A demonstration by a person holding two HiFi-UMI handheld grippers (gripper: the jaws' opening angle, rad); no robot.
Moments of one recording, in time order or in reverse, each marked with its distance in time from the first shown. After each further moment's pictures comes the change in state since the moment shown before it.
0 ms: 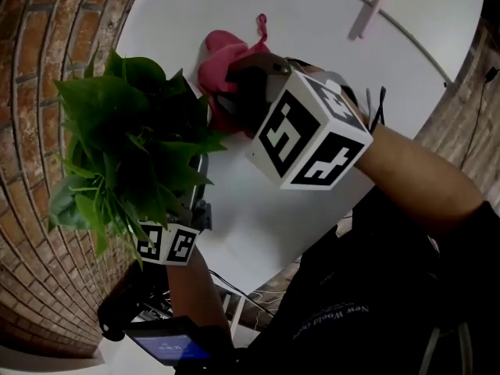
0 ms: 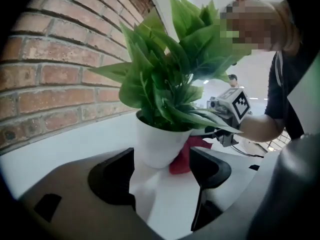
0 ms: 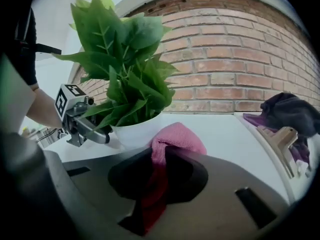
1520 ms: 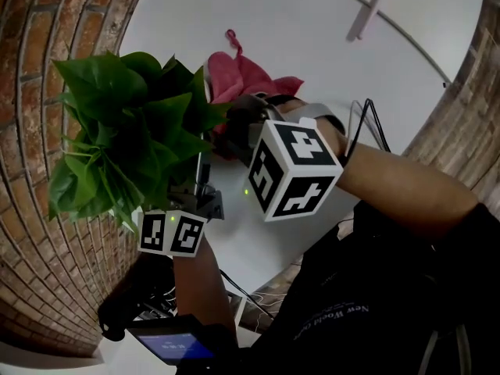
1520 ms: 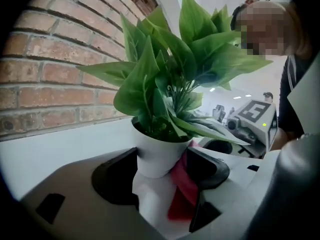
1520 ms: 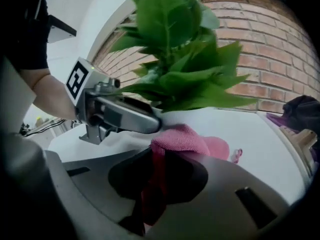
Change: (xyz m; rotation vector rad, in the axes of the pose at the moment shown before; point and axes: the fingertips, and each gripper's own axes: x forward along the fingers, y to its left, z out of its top) left arm 0.015 -0.012 0.018 -0.076 -0.073 0.048; right arm 0.010 0.071 -0.018 -0.096 0.067 0.111
